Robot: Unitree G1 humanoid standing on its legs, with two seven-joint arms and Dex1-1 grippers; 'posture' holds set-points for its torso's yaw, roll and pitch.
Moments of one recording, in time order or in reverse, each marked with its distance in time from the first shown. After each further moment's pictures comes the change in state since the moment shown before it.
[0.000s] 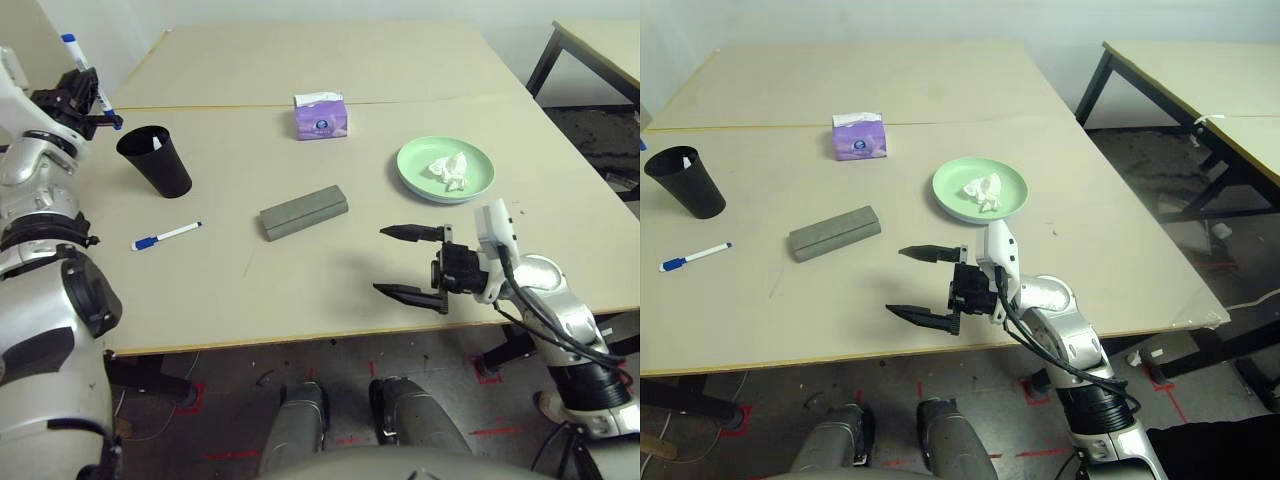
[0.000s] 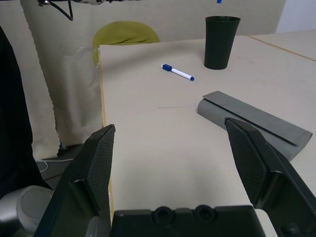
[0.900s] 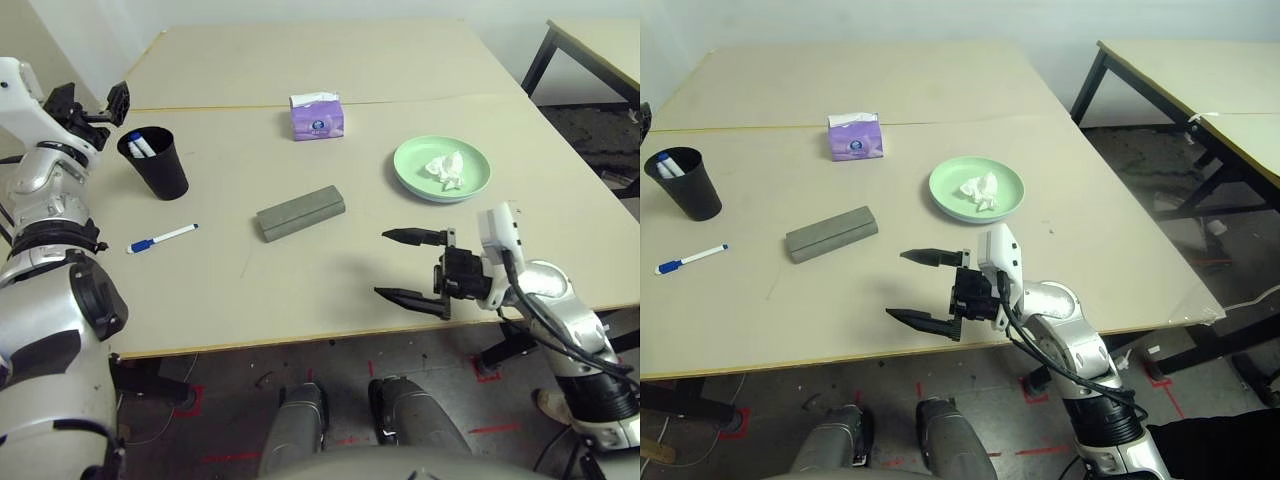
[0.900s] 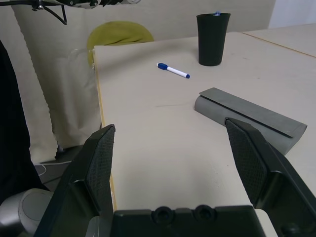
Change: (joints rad) left arm 0.025 0.015 0.013 0.004 0.012 -0.001 -0.008; right arm 0.018 -0.020 -0.002 -0.036 0.022 0.030 -0.039
